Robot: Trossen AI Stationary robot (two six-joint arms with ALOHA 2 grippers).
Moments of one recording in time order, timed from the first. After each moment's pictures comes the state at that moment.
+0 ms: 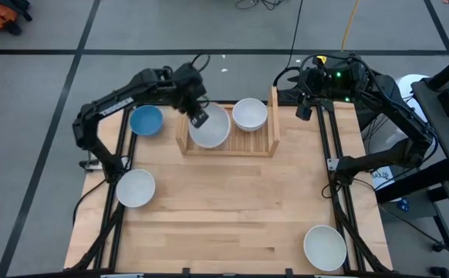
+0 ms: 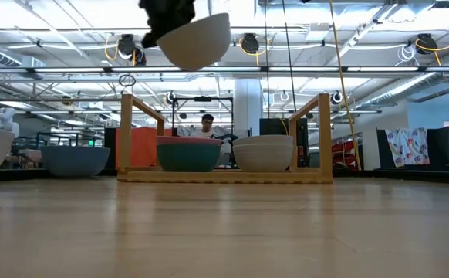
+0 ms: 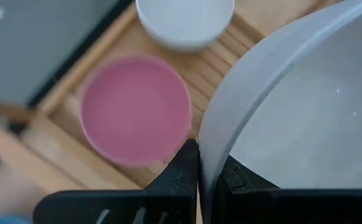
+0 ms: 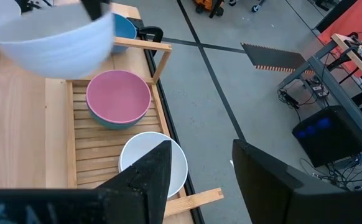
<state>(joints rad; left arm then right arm) 0.46 1.66 1.85 -1.23 0.07 -0.19 -0.47 1.22 1.73 -1.04 0.10 -0.41</state>
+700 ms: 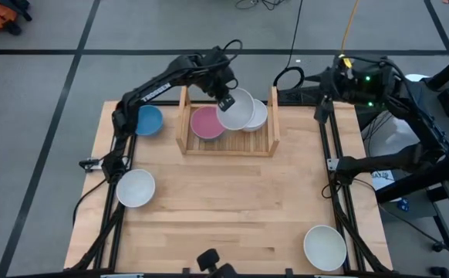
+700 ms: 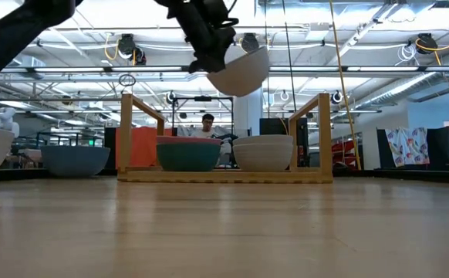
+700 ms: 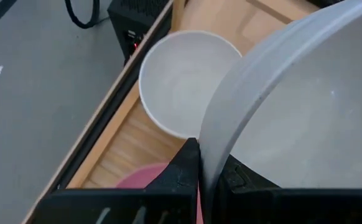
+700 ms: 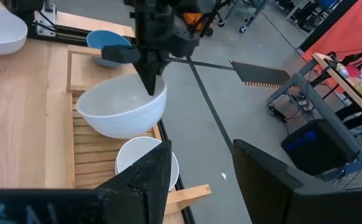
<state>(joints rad) 0.55 2.09 2.28 -1.16 0.14 0.00 -0.47 1.09 1.73 -1.08 0.10 -0.43</state>
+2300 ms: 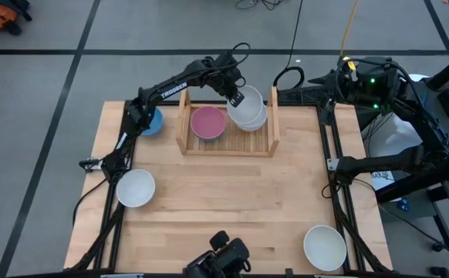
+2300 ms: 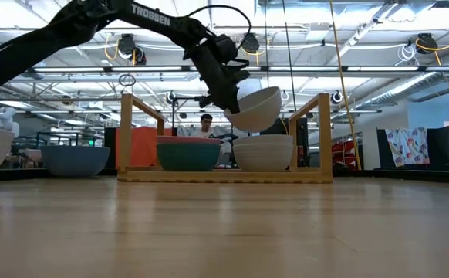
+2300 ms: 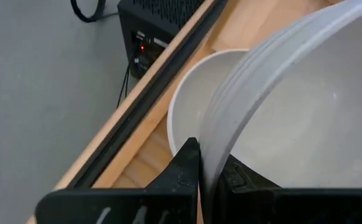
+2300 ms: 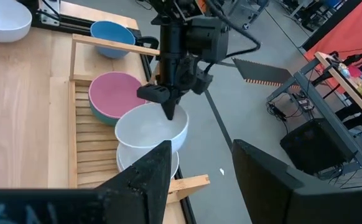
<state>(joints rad) 0.62 2.29 2.28 -0.94 0.18 -0.06 -0.47 1.07 1.73 -1.12 0.10 -0.46</state>
